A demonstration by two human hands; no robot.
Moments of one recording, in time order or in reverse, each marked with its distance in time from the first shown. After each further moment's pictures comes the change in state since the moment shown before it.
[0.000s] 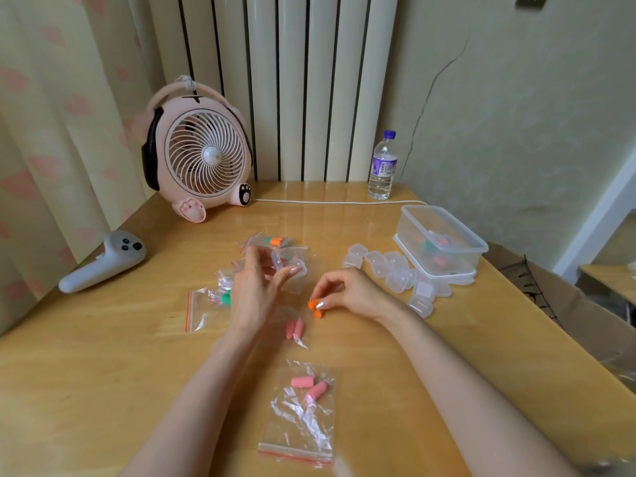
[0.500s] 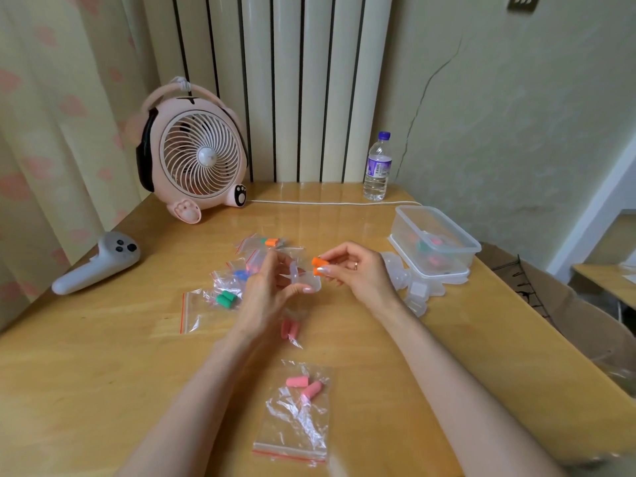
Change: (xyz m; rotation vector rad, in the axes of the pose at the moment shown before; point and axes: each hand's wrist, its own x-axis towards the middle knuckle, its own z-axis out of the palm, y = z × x) left_hand -0.006 0.006 0.008 -0.109 -0.259 0.008; right_hand -0.011 -0.020 -0.005 0.226 0.392 -0.173
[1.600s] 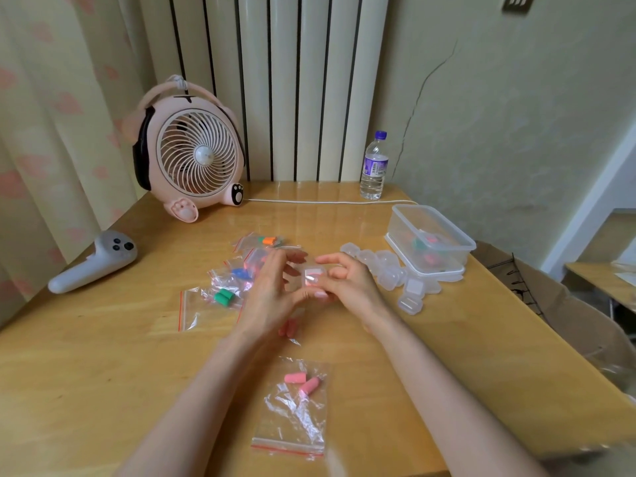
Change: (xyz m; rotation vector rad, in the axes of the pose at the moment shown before) left_hand -0.004 0.003 0.006 0.120 -0.026 0.159; right_hand -0.016 -0.003 0.013 0.012 -0.029 0.256
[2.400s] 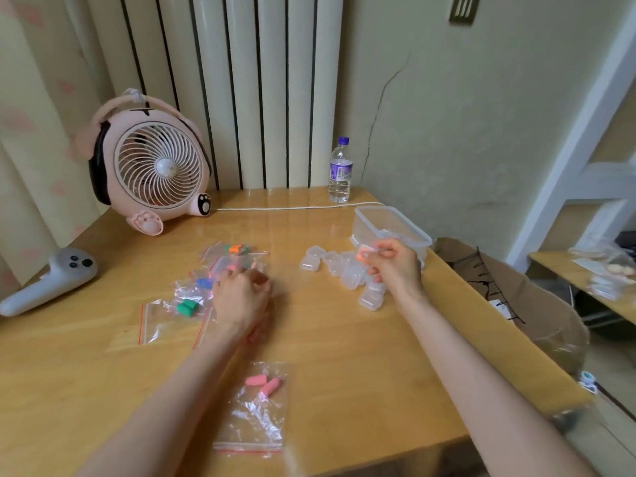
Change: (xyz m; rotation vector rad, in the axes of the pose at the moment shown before) left_hand 0.020 -0.006 0.022 0.646 0.032 -0.270; right_hand 0.006 0.014 -0.111 -0.024 0.536 0.010
